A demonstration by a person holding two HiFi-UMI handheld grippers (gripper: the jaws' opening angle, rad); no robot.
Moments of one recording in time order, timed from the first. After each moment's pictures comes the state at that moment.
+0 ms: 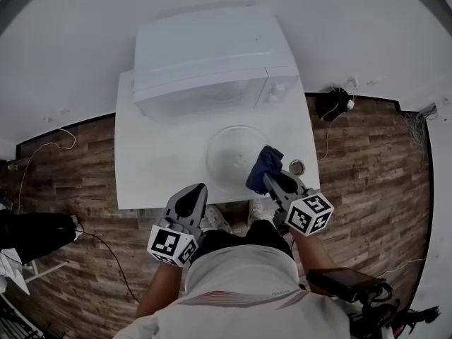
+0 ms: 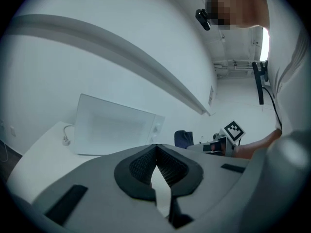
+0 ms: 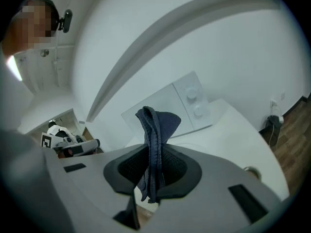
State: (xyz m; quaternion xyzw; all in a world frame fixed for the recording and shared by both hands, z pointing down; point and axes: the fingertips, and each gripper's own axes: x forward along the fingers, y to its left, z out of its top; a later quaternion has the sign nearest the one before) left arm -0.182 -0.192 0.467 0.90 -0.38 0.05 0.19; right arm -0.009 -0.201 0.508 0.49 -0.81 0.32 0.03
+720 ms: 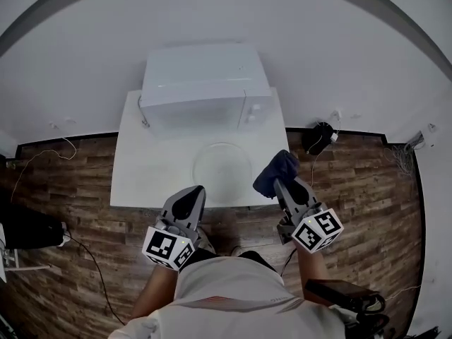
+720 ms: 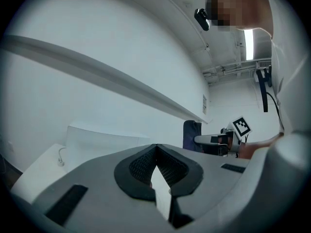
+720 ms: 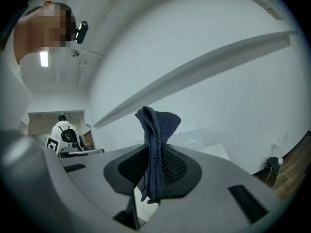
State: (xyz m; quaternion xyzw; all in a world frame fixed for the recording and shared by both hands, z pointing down) left arm -0.138 -0.130 0.369 0.91 -0.40 -0.02 0.11; right arm 0.055 -0.136 0.359 0.51 -0.85 0.15 -0.04
